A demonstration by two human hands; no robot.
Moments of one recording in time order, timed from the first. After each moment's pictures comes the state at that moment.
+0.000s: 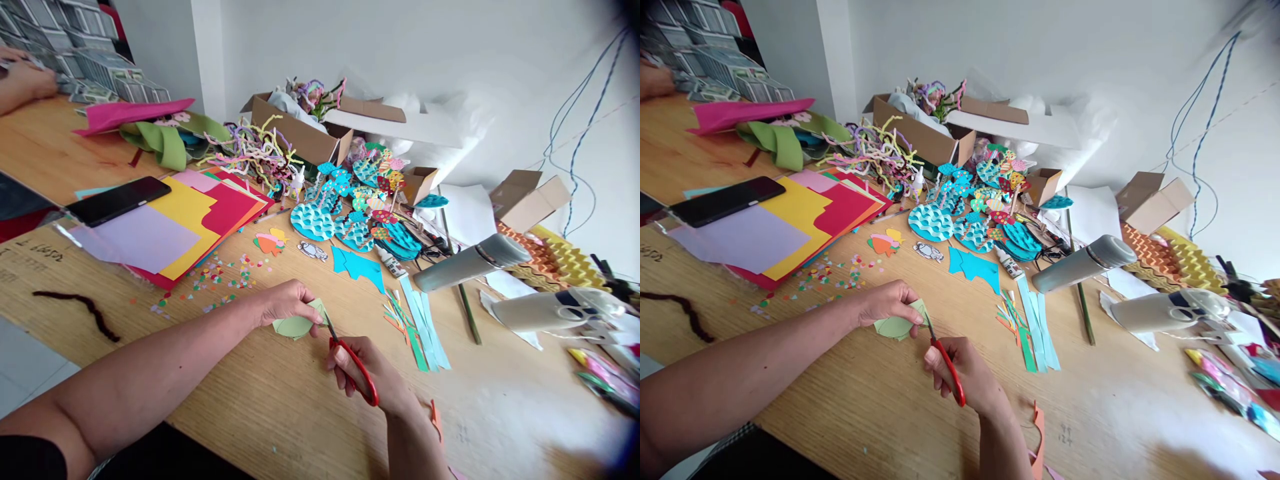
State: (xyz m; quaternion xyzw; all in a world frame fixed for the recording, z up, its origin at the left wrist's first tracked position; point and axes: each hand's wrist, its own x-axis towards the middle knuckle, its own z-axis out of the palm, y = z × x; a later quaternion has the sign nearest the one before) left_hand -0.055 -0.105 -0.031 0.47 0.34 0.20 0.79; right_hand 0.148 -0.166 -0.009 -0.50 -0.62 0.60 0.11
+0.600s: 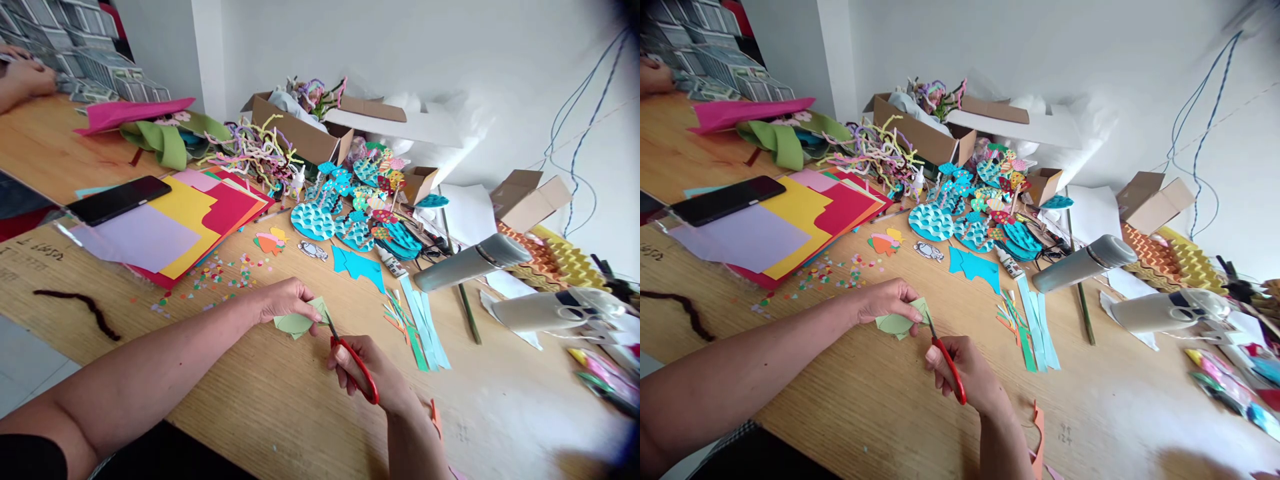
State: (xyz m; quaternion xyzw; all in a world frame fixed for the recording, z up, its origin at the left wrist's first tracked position) left_hand -0.058 -0.102 -0.031 0.46 0.33 0.20 0.80; right_hand 0.148 -0.167 -0.009 -0.51 -0.61 0.60 0.11
